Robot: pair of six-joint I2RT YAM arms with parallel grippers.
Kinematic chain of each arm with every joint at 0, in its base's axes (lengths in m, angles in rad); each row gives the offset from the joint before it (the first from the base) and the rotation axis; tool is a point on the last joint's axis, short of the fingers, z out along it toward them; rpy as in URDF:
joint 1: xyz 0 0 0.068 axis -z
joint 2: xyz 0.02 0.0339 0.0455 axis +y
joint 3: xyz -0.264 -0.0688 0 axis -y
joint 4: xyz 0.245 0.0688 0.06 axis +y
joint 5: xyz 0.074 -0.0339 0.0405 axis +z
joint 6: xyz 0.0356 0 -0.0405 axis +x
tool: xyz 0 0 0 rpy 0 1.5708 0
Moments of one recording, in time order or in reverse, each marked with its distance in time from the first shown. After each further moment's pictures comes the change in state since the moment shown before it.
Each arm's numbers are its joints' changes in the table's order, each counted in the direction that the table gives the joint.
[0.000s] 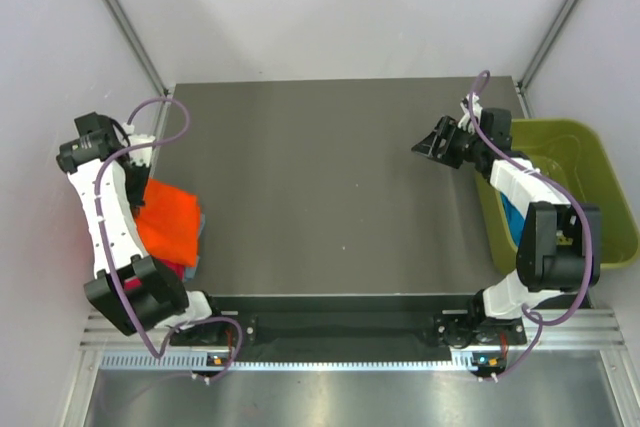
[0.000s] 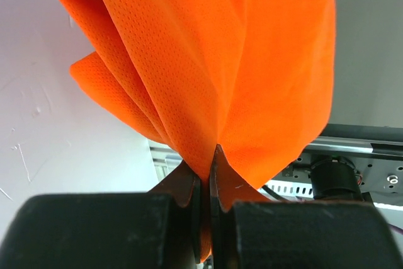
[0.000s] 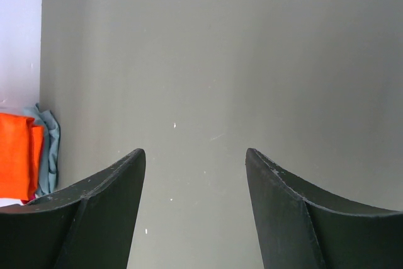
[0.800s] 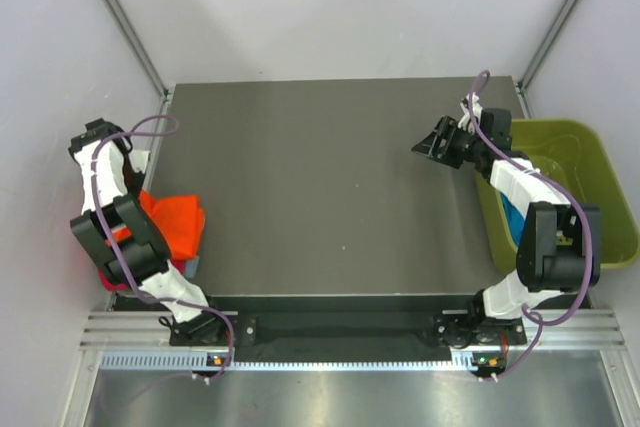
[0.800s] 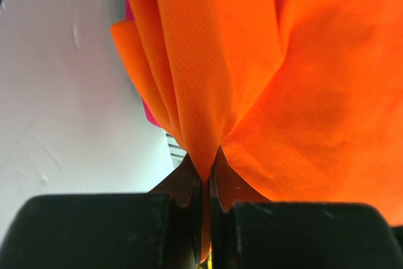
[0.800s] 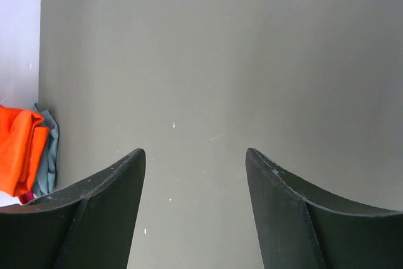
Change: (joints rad) left arm -0.059 0.299 -0.043 -0.153 0.182 -0.015; right arm 0.000 0.000 0.000 0.000 -0.001 -0.004
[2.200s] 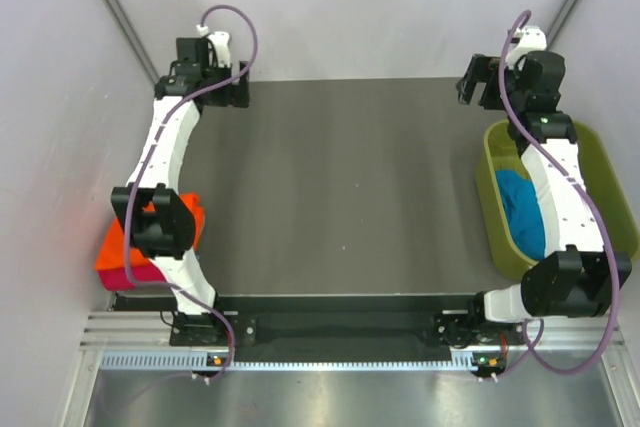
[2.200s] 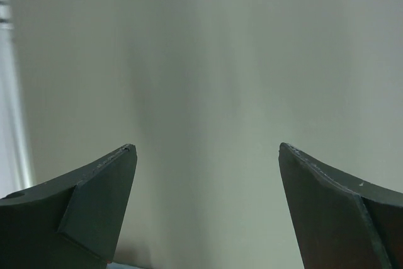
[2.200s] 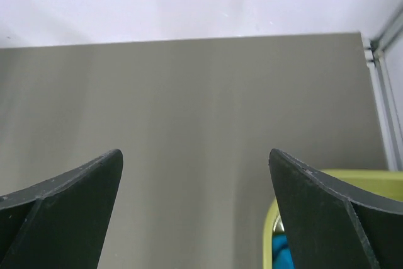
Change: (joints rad) left arm 0.558 0.146 0.416 -0.521 -0.319 -0.509; right arm 0.018 -0.154 0.449 0.269 -0.447 -0.338
